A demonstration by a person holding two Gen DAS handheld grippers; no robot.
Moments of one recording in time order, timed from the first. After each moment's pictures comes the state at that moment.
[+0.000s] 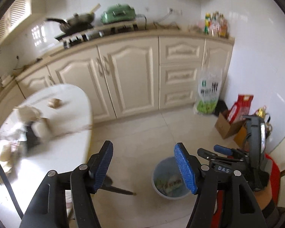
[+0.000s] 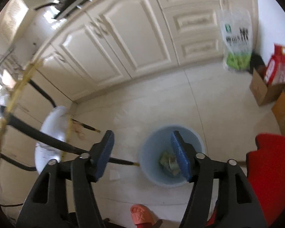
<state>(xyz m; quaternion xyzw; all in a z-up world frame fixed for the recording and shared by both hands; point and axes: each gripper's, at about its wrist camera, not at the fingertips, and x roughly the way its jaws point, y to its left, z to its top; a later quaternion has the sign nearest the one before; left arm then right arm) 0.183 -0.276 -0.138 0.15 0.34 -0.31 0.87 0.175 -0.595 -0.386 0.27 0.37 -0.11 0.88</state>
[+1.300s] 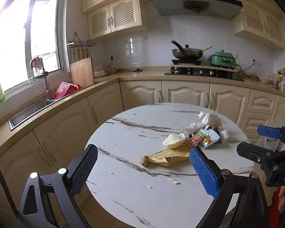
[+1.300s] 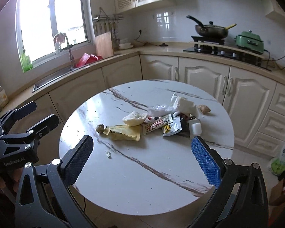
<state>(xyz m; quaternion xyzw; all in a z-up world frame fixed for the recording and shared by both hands) 0.066 0.071 -0.093 0.05 0.24 -0.07 0.97 0.269 -0.232 -0.189 0.03 0.29 0.12 0.95</state>
